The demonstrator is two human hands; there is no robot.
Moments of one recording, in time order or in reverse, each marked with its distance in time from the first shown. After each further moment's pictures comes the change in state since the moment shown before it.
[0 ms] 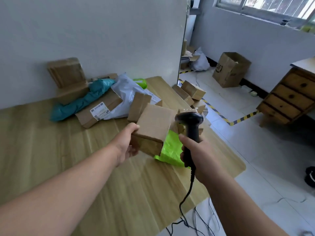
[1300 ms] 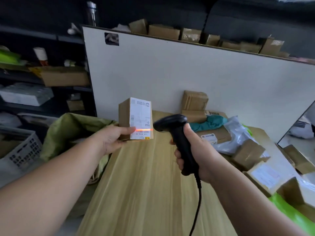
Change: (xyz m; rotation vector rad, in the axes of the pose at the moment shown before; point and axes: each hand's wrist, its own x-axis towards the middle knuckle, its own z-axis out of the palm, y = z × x) left_hand -0.162 -0.001 -0.424 -0.418 0.300 0.298; right_hand -0.155 -0.041 0.351 -0.322 -0.782 0.167
